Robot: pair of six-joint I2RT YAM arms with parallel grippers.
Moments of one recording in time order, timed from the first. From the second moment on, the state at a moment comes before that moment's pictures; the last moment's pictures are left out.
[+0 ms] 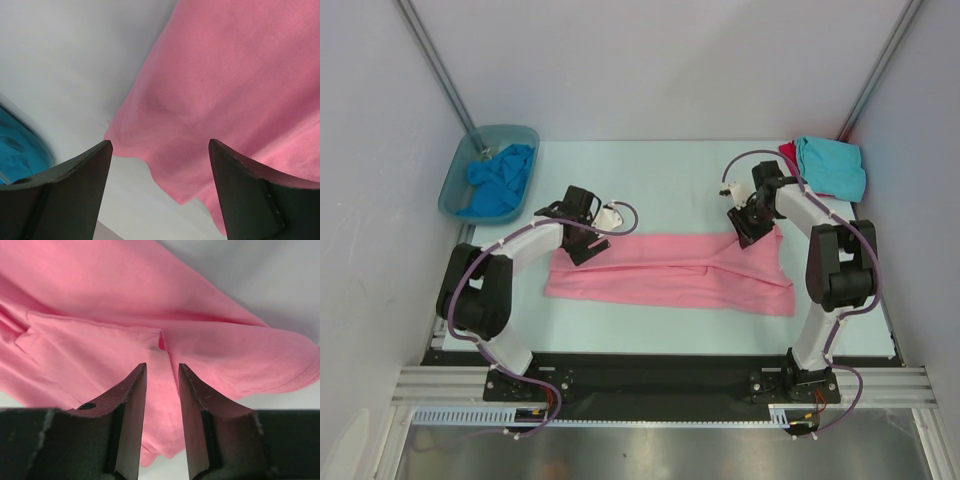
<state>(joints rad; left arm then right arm) -0.36 1.66 1.06 -0.49 -0.10 0.71 0.15 1.86 1.37 -0.79 -0.23 -0.49</state>
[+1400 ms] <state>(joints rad) -0.36 1.67 1.06 -0.49 -0.12 0.71 0.12 1.93 1.44 -0.80 -0.35 -0.56</state>
